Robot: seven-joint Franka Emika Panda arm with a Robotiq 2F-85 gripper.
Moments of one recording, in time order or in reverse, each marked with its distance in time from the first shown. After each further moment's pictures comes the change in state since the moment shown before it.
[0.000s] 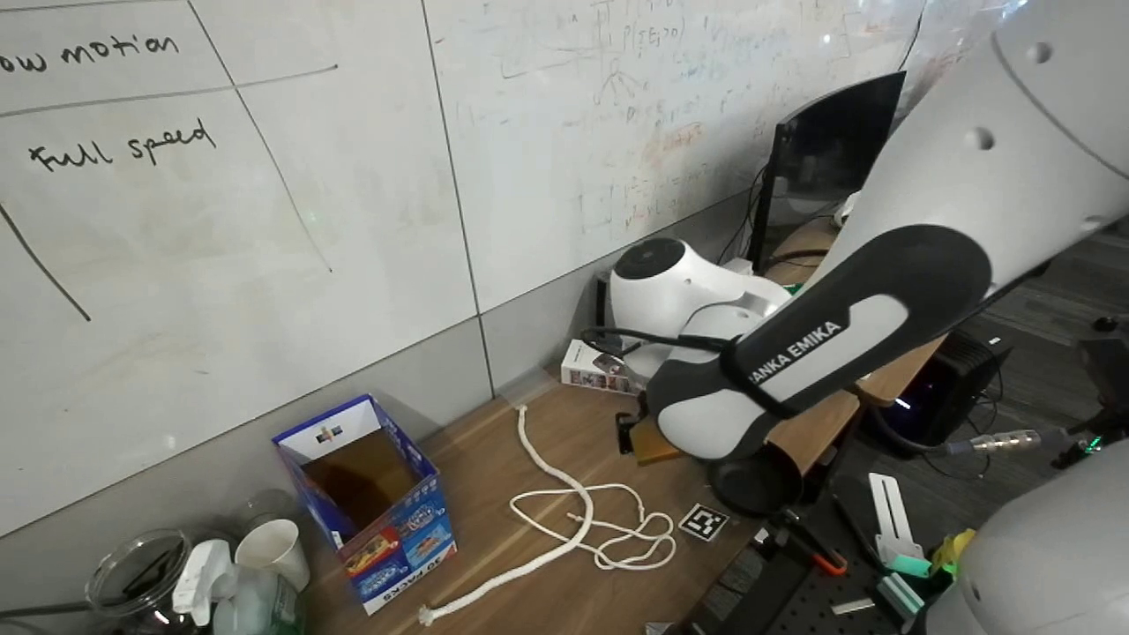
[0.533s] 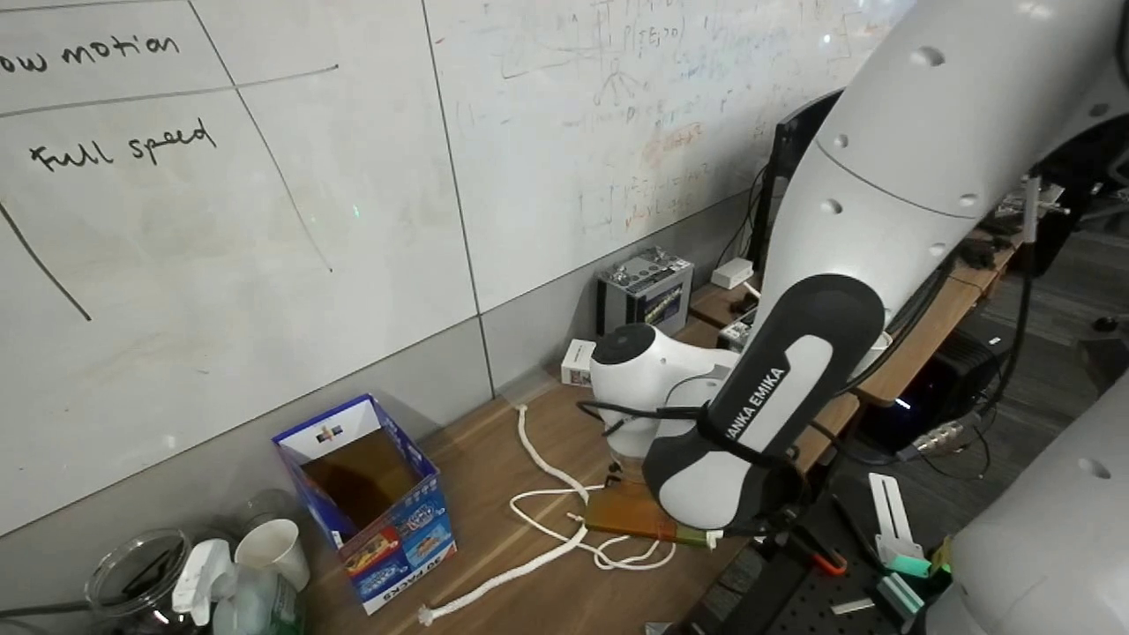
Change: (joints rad) arm -0.080 0.310 0.158 0.001 -0.082 0.142 0.589
